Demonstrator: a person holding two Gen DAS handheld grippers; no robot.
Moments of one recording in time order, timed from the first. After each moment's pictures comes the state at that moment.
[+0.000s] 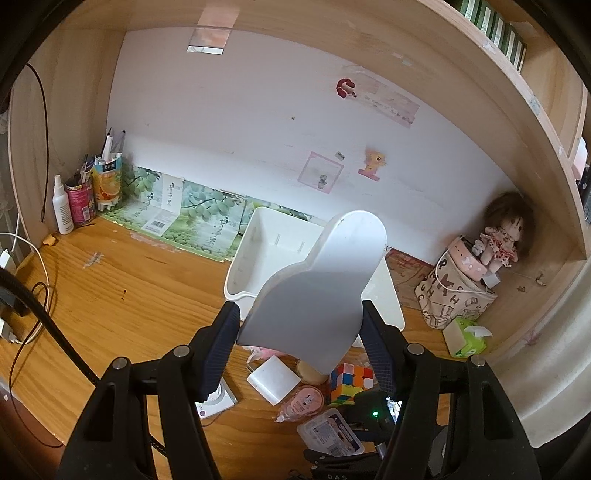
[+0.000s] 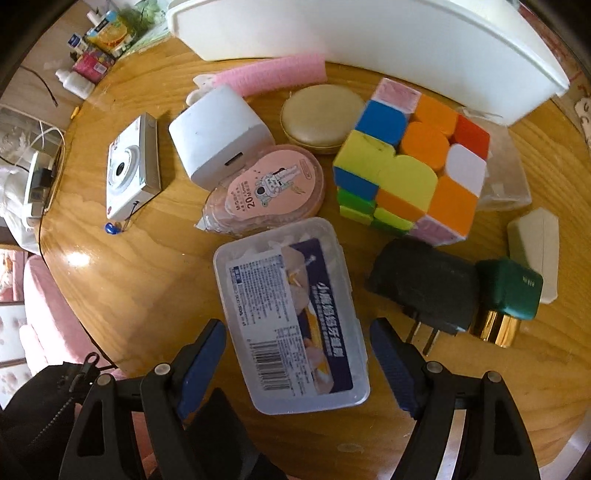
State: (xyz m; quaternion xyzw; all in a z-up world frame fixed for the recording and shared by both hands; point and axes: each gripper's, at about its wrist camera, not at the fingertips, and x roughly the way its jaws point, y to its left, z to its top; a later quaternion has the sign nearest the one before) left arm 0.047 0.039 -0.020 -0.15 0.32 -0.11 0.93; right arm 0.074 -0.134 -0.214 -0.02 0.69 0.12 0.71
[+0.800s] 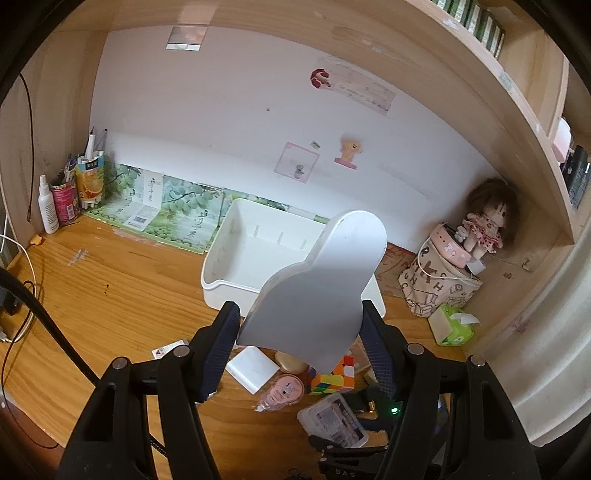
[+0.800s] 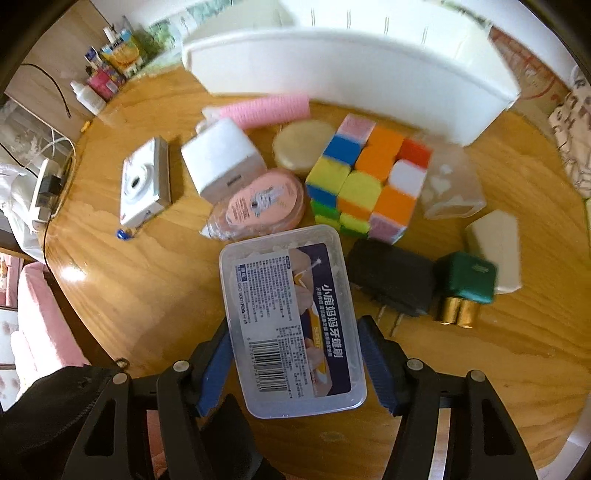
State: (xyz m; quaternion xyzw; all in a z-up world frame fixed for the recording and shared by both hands) left arm 0.035 0.020 -0.020 -0.14 0.32 -0.15 0.92; right arm 0.044 -0.162 -0.176 -0.01 0.62 0.11 0.77
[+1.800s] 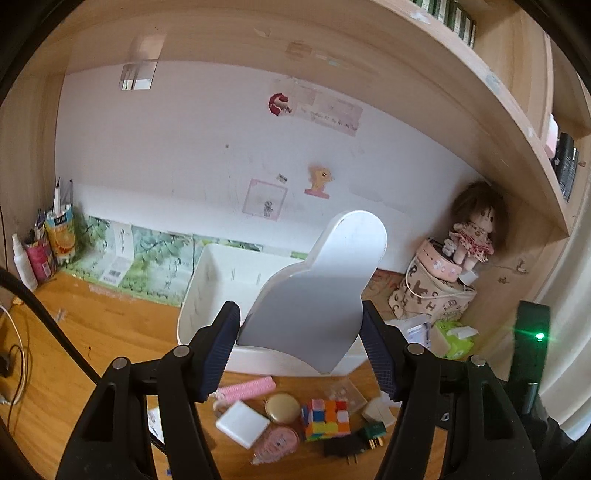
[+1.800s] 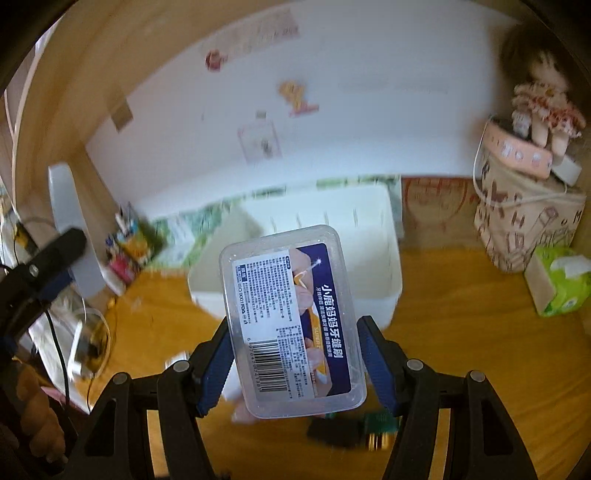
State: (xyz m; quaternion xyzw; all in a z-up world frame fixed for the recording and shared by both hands) left arm 0.078 -0.003 0.005 -0.10 0.27 -0.18 0.94; right arm 0.068 -0.221 -0.049 0.12 0.36 0.06 0.92
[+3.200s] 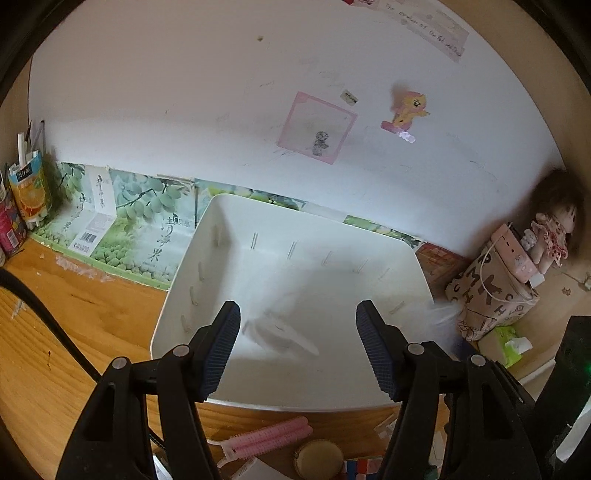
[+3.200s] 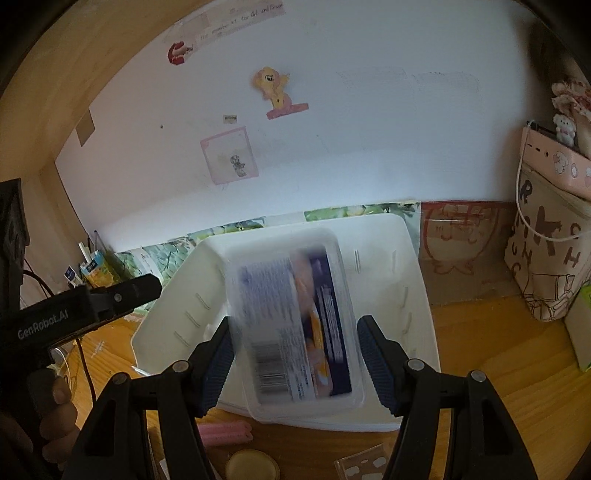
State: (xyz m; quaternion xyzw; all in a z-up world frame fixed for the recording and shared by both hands) left arm 0.217 -0.019 -0.081 -0.11 0.38 -0.14 0.91; right arm 0.170 -0.219 -0.105 0.11 0.32 0.05 0.94
